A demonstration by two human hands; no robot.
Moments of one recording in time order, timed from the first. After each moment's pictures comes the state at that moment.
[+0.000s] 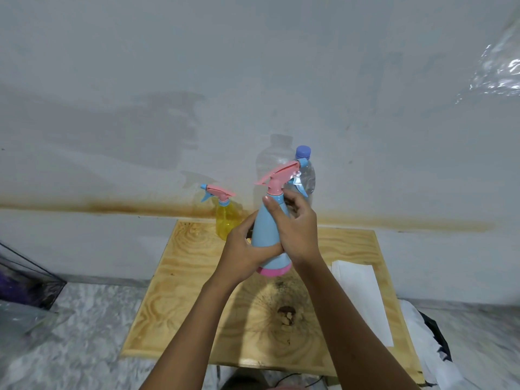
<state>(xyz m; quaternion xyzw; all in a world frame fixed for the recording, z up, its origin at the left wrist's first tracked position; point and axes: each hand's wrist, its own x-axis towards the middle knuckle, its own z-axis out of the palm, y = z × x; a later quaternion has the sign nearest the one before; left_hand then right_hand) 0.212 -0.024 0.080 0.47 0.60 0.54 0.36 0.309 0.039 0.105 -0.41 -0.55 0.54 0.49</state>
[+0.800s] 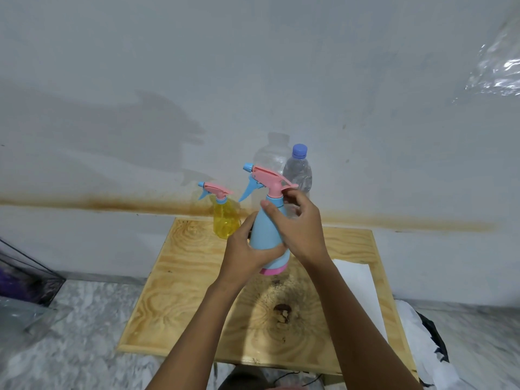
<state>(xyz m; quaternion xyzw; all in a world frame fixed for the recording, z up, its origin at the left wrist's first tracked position) 0.226 -0.023 0.060 0.45 0.62 0.55 0.33 0.330 0.046 0.104 -0.41 -0.64 0.46 0.47</state>
